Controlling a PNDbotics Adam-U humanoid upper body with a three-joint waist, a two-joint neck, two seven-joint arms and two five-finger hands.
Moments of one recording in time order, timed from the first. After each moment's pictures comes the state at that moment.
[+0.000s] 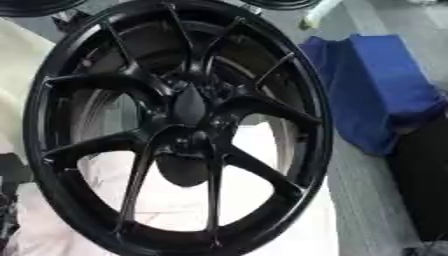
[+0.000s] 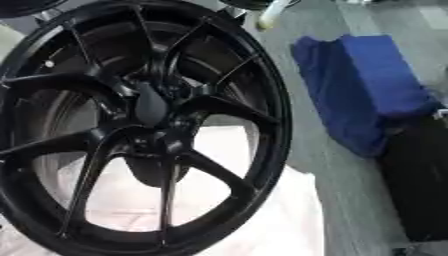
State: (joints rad) left arm -0.21 0.31 0.19 -1.98 0.12 0.01 0.25; right arm -0.42 -1.18 -0.04 -1.68 -0.45 -0.11 0.31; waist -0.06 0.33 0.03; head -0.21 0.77
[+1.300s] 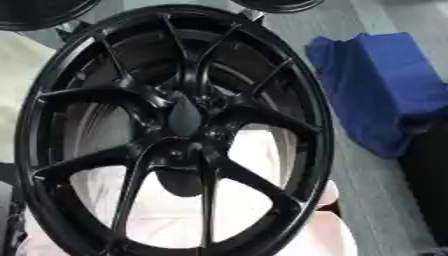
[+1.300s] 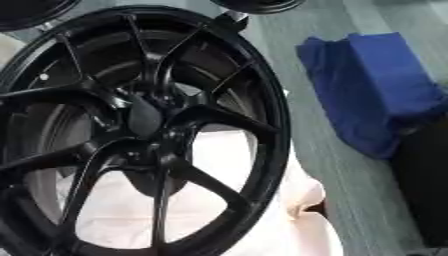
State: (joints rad) left arm -0.21 0.29 0.18 -1.98 0.11 0.00 0.24; right arm 0.01 -0.89 -0.35 -1.87 -0.44 -0.09 -0.31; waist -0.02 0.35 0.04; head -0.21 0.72
